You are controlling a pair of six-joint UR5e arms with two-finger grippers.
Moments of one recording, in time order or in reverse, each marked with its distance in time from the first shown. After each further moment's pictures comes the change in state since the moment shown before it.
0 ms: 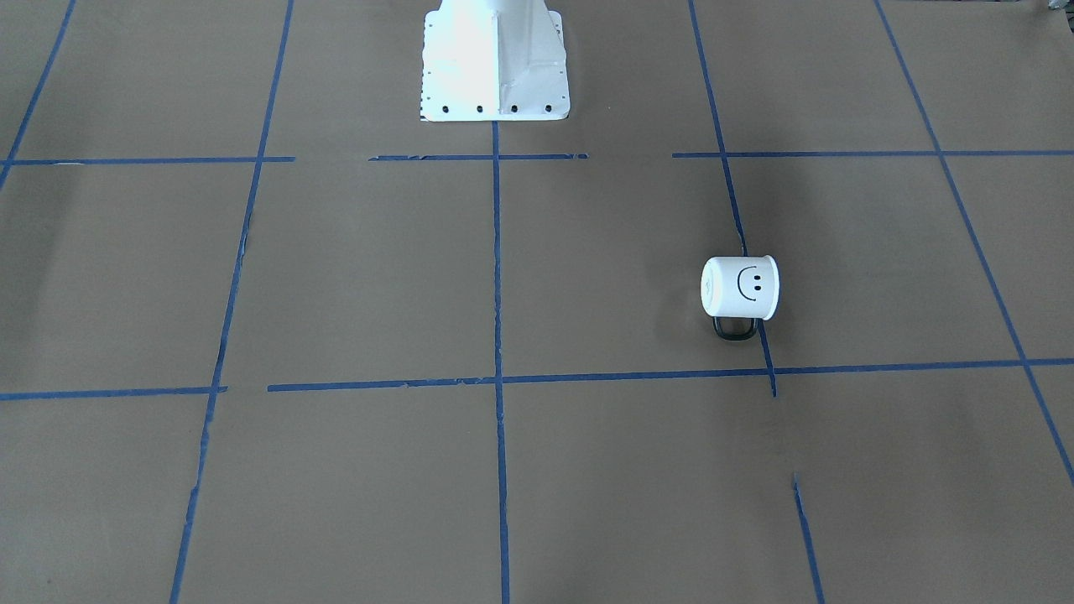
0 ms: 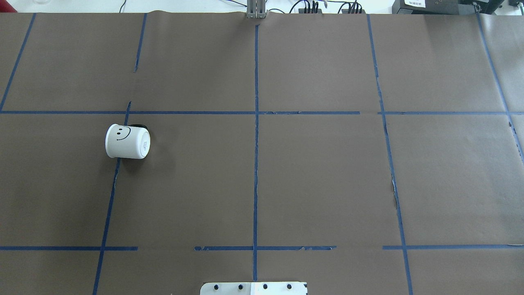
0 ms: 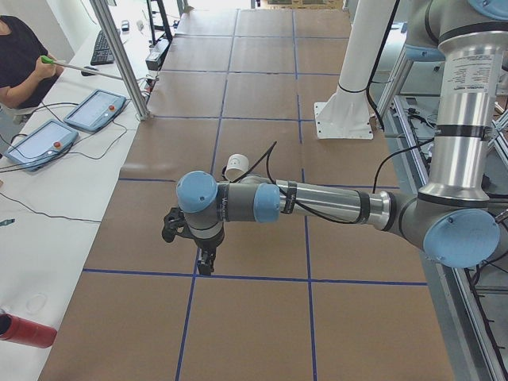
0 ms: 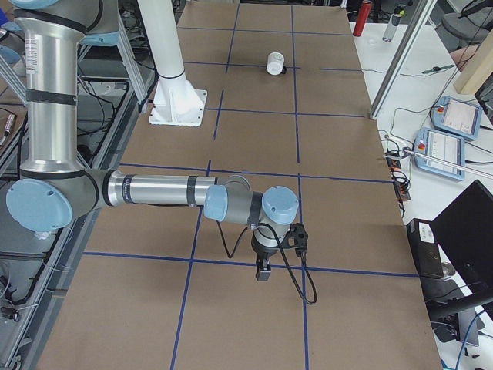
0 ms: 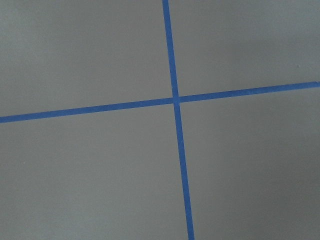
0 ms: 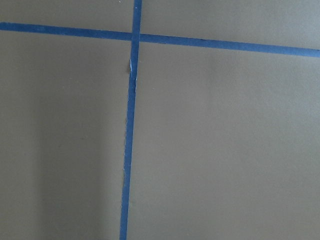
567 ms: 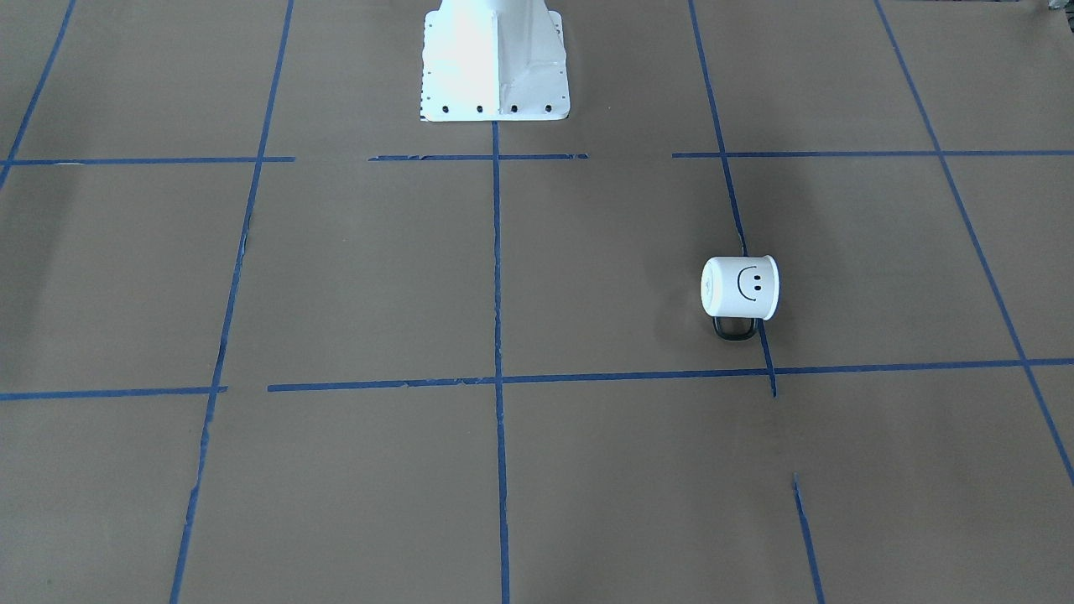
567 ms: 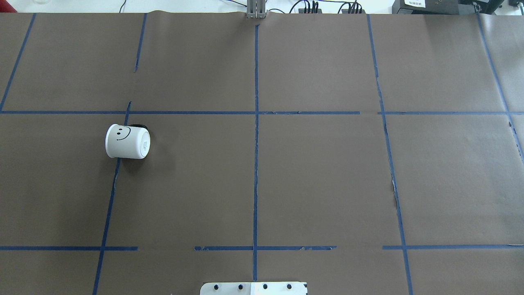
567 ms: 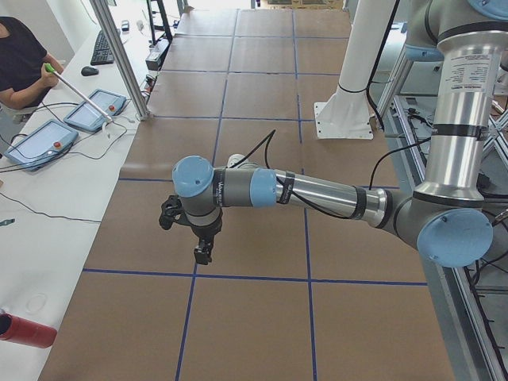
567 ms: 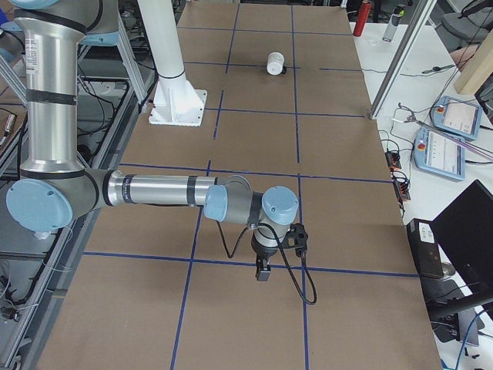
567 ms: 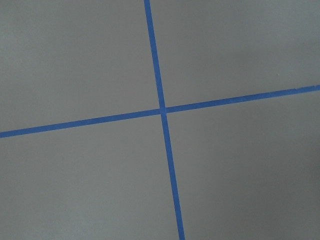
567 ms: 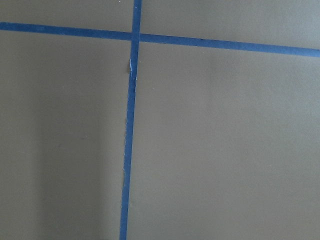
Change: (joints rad) left arm 0.002 0.004 -0.046 0.052 -0.003 0.044; right arm 0.000 0.000 0.000 0.000 0.000 0.000
